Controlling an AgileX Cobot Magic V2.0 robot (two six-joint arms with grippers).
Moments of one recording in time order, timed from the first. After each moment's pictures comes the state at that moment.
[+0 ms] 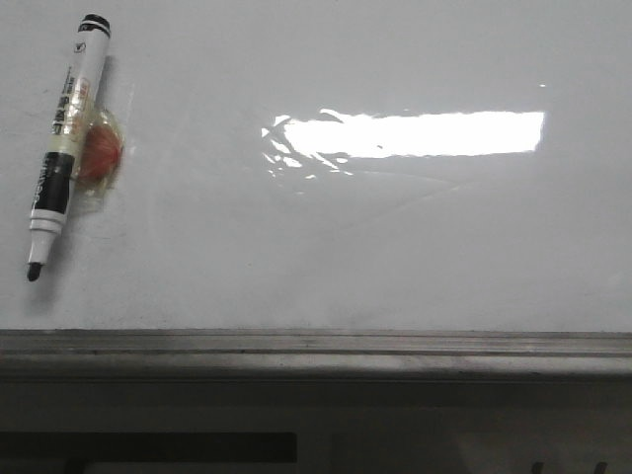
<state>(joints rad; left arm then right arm) 0.02 0.01 -0.04 -0.07 0.23 -0.05 0.03 0.07 0.01 0.03 0.17 0.12</state>
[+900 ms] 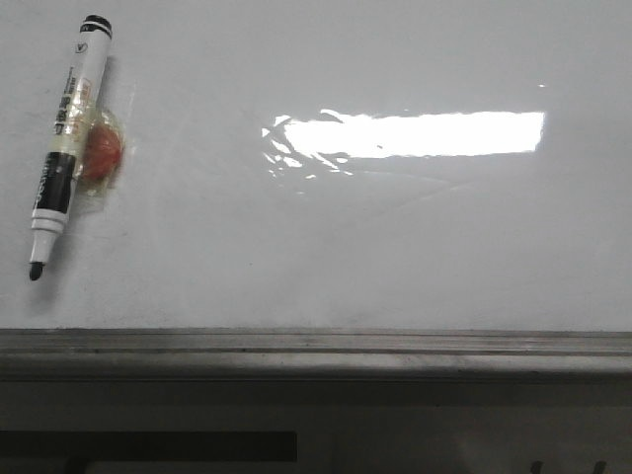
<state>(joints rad) 0.00 0.25 -0.29 -0.11 0.28 0.05 0.03 0.21 -0.19 0.03 0.44 0.13</state>
